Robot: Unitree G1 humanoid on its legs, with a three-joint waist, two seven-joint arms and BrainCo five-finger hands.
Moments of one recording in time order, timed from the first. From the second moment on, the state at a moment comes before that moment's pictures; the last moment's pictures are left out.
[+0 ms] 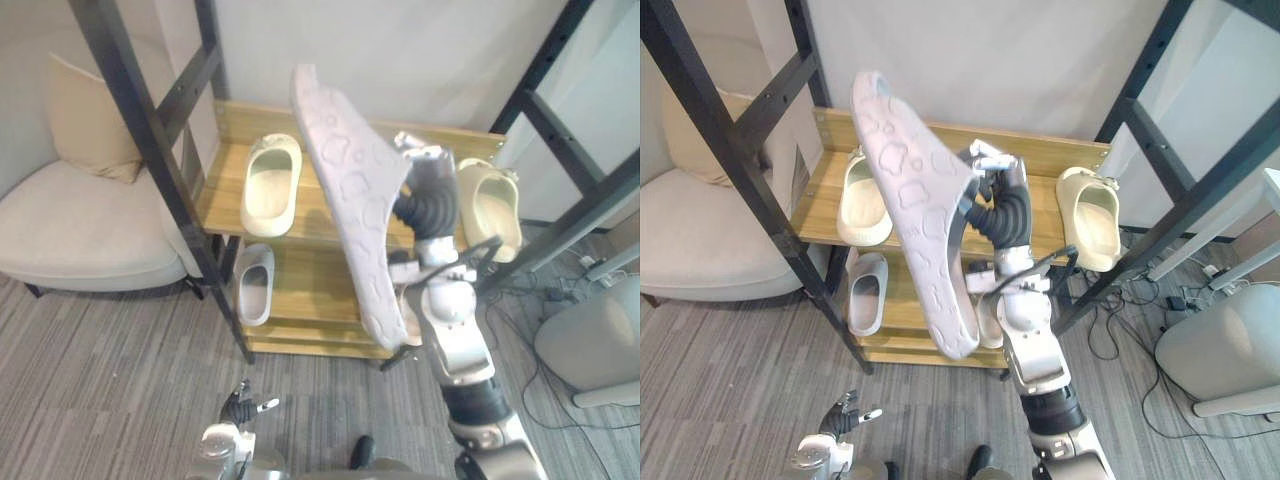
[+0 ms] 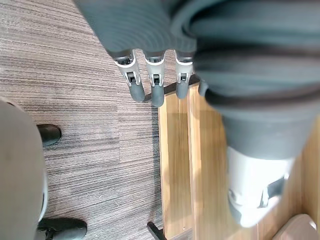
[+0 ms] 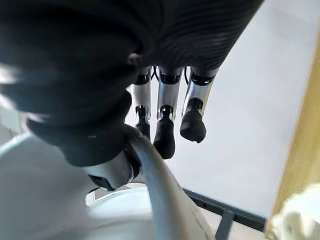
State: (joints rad) left arm 0.02 0.13 -0.10 1.03 -0.06 -0.16 0.06; right arm -0.20 -0.09 0.22 -0.30 0.01 -0.26 -0.11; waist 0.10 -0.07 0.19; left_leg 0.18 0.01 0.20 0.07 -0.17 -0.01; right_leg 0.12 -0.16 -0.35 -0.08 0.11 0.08
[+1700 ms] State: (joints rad) left arm -0.23 0.13 -0.05 0.76 -0.22 -0.26 0.13; right arm -0.65 -0.35 0.14 0.20 -0.27 -0.15 -0.31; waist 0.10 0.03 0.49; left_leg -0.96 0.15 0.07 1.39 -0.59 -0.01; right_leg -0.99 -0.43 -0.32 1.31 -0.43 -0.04
